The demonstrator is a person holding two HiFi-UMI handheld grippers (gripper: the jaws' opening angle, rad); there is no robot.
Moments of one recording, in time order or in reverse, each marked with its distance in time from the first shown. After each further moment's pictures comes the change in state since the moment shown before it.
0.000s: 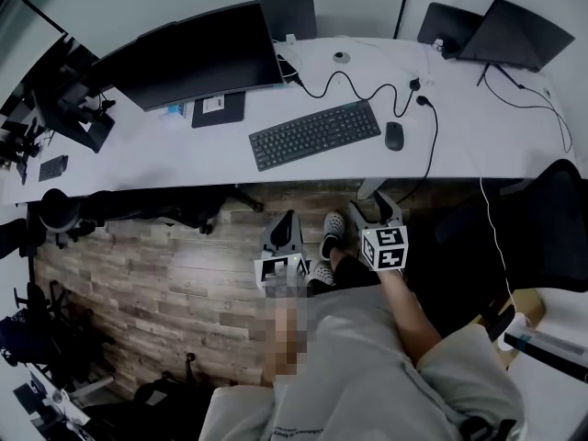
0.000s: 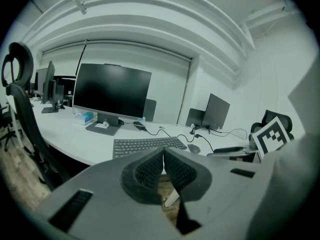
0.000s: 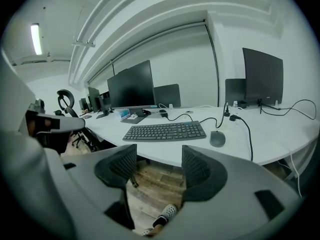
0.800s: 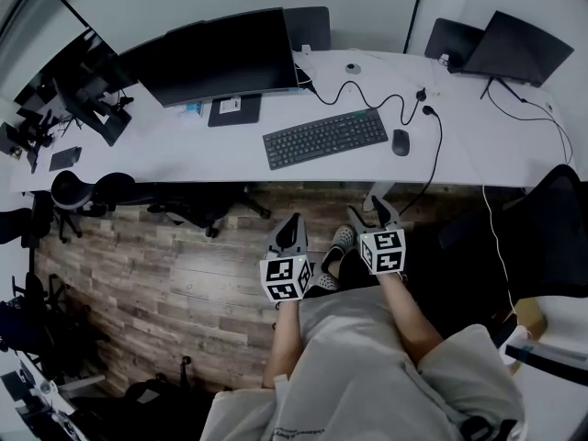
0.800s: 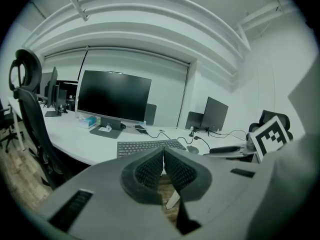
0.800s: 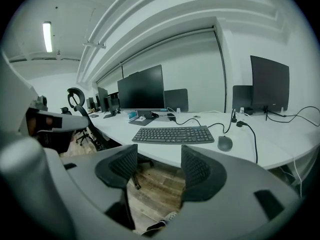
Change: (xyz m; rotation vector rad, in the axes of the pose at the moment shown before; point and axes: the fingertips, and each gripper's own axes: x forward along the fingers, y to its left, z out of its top) left arm -0.036 -0.003 -0.002 0.018 -0.048 0.006; right arm -0.016 0.037 0.000 -0.064 -0.044 0.048
